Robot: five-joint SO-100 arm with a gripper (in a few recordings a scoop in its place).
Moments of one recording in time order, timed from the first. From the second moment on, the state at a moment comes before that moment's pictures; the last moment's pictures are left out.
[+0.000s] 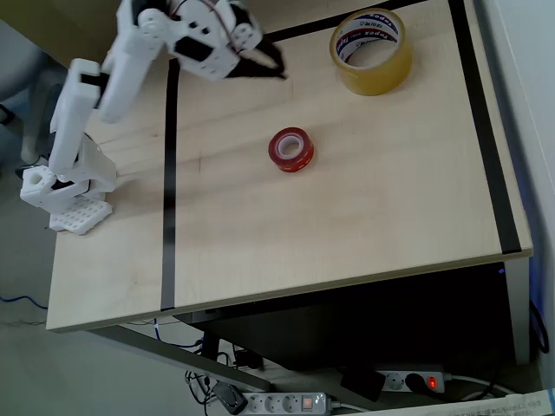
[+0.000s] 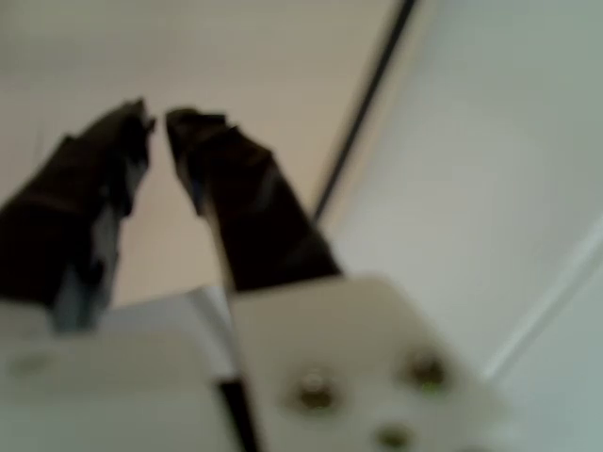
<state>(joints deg) -5.8 51.4 11.3 100.3 -14.8</state>
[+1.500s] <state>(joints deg) -0.7 73.8 88.2 67.2 -20.7</state>
